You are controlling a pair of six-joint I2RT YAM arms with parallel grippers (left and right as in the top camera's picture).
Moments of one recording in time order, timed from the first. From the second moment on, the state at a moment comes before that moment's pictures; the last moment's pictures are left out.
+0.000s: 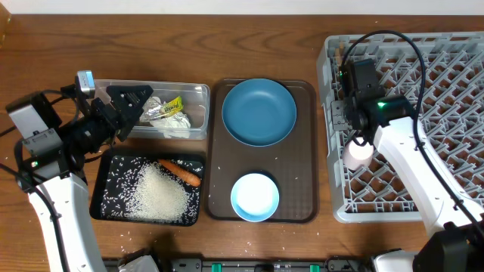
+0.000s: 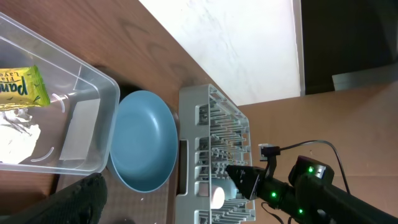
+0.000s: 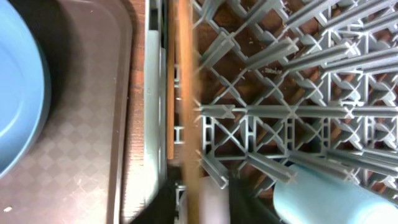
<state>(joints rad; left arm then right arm) 0.46 1.20 1.03 -0.58 1.11 -0.54 0.26 1.55 1.22 -0.81 0.25 0.14</state>
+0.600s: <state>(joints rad) 0.46 1.20 1.03 -0.58 1.11 -0.54 0.26 1.55 1.22 -0.84 0.22 0.14</state>
